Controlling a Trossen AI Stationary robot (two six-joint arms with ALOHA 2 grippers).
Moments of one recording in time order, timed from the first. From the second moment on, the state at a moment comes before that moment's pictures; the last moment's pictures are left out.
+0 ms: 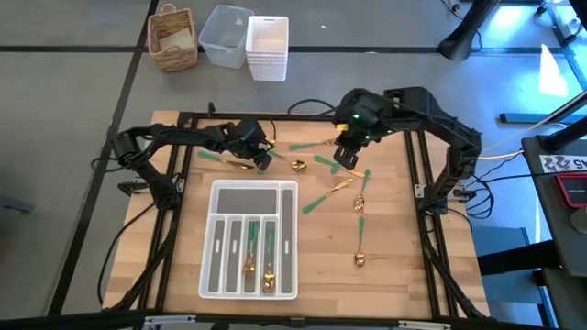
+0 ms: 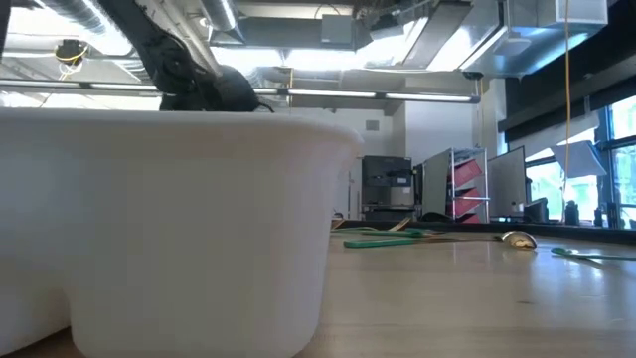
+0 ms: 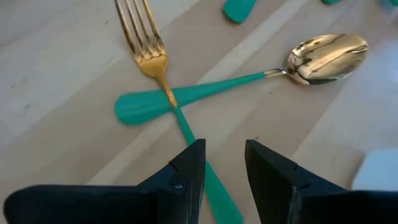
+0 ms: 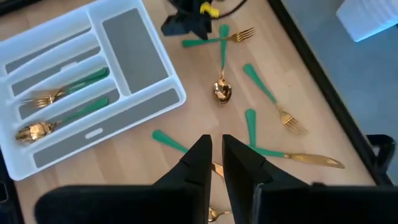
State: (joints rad) left arm 0.57 1.61 0.82 -0.18 0.10 -0.30; right arm -0.15 1.75 2.33 -1.57 0.08 0.26
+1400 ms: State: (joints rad) left arm 0.56 1.87 1.07 -0.43 -0.11 -0.28; right arm -0.14 1.65 2.33 -1.57 0.09 0.28
